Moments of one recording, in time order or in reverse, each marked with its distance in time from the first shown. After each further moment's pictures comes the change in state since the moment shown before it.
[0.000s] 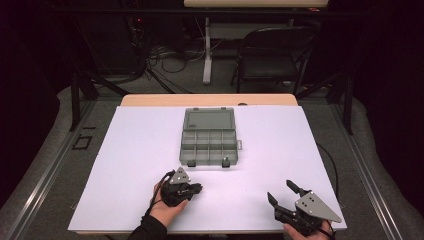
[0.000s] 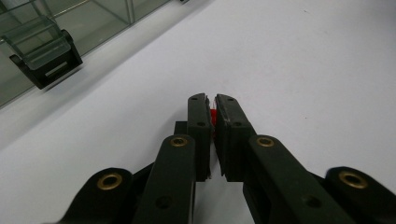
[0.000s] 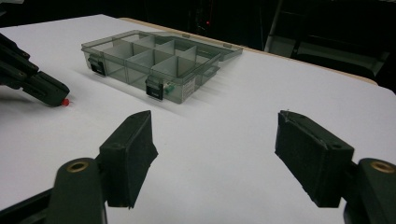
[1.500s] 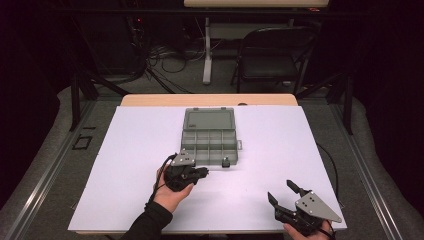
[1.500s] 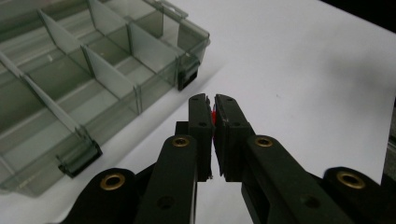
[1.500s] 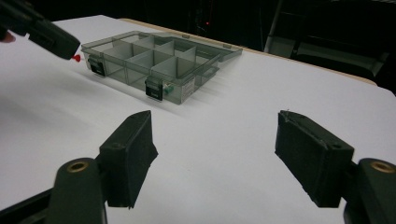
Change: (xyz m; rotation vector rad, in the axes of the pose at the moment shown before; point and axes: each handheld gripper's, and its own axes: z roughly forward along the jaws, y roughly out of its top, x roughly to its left) left arm -0.003 0.062 -0.023 -0.085 -0.013 -0.039; right arm 0.000 0.000 0.000 -0.002 0.001 0.000
